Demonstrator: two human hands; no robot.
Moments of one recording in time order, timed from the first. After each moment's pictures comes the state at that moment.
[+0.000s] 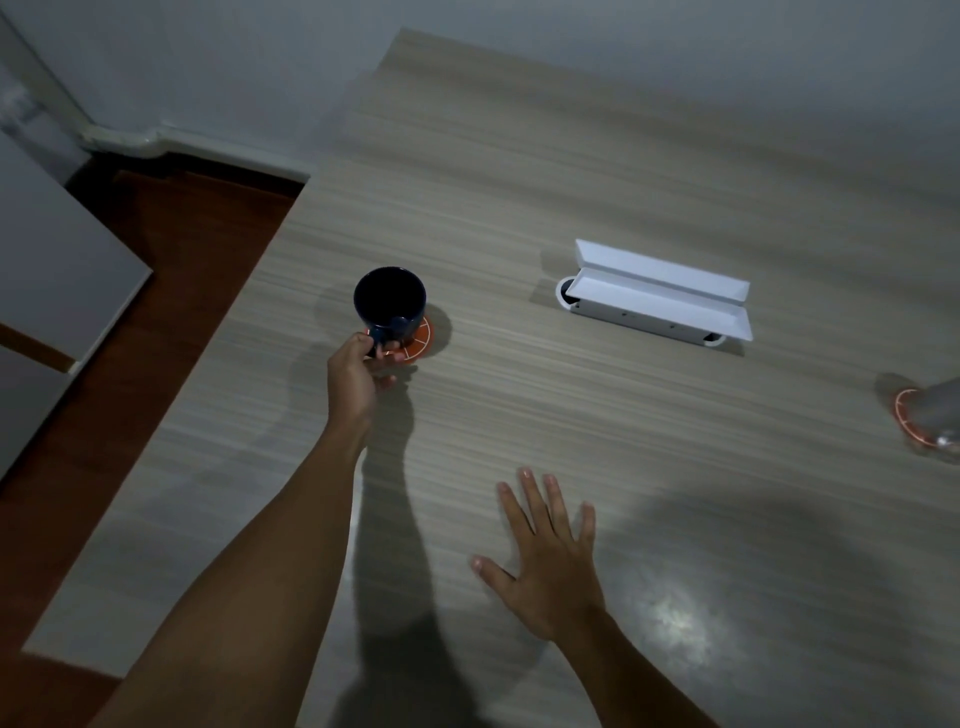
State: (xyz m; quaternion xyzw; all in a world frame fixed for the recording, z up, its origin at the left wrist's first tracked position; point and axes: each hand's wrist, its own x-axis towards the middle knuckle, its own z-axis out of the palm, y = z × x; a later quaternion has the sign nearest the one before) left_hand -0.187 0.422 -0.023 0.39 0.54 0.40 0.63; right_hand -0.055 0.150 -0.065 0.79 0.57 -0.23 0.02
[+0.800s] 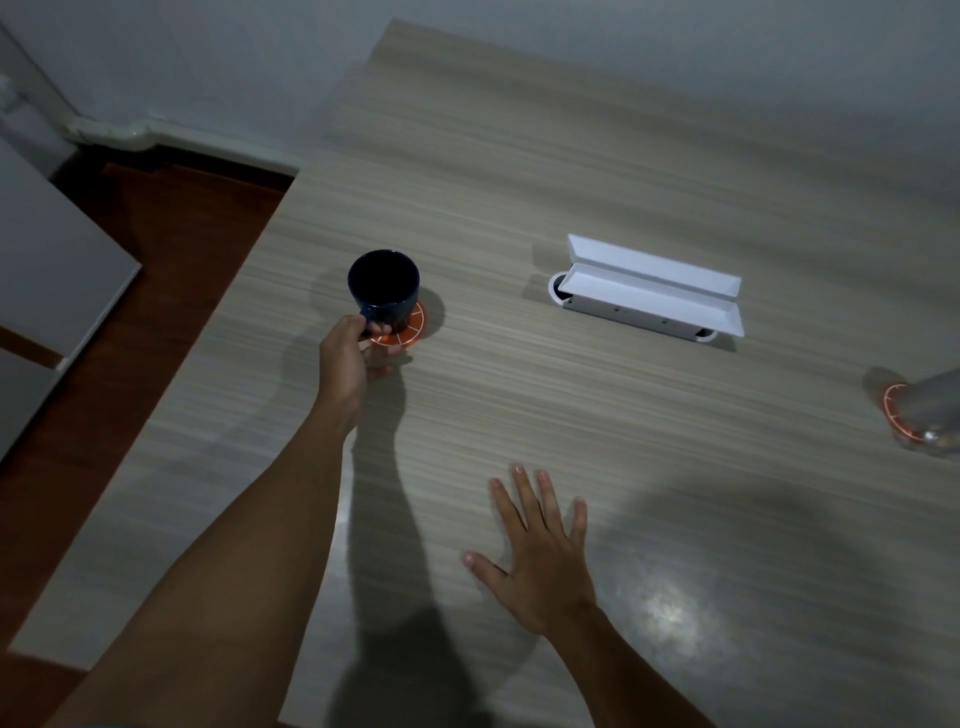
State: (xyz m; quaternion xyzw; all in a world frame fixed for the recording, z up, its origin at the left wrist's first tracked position) left_hand -0.184 0.433 -0.018 0.42 0.54 0.37 0.63; right_hand -0.056 0.150 -0.065 0.79 0.57 -0.24 0.01
